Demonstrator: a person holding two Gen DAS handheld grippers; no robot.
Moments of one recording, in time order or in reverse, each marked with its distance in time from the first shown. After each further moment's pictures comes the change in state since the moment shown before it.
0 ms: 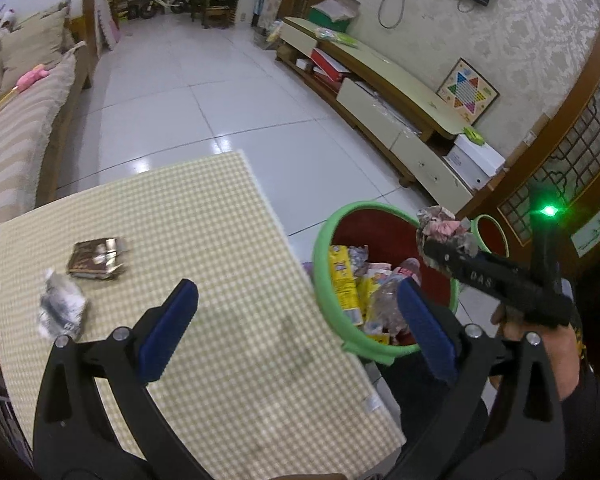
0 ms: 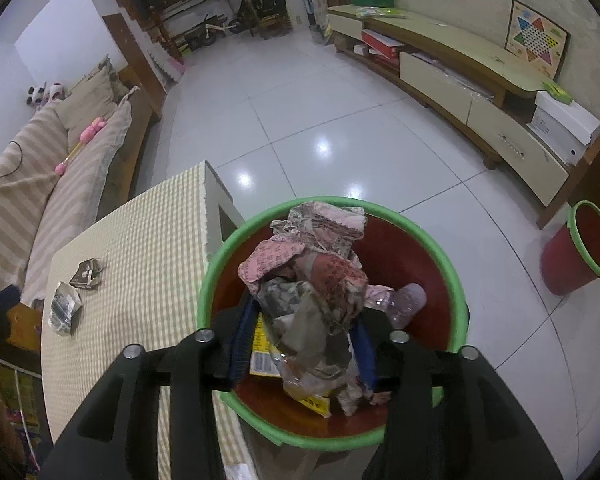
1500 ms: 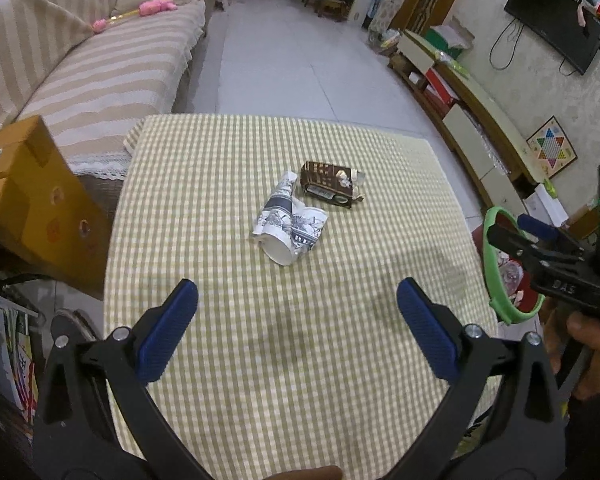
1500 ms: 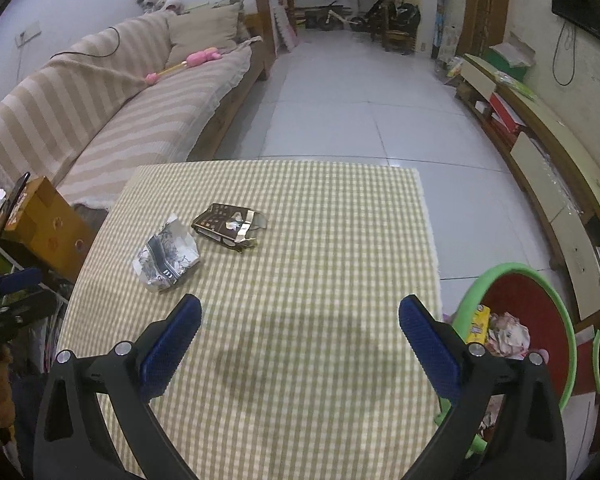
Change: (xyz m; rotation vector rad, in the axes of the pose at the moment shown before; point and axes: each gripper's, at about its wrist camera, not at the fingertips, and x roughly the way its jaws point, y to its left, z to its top) left arm -0.071 0.217 -0.091 -0.274 0.027 0.191; right arm 0.028 0.258 -0.046 -0.429 0.010 0.101
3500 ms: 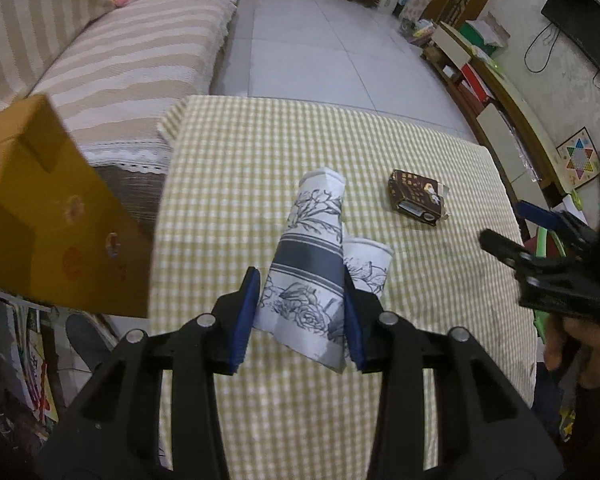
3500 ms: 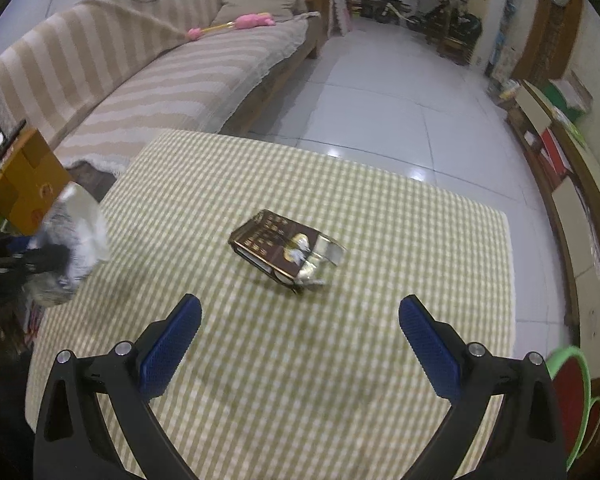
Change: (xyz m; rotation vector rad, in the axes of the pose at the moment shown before) left arm 0.026 0.086 0.026 -0.064 0.054 0.056; right arm 0.101 0.077 0.039 -0.230 0.084 0.029
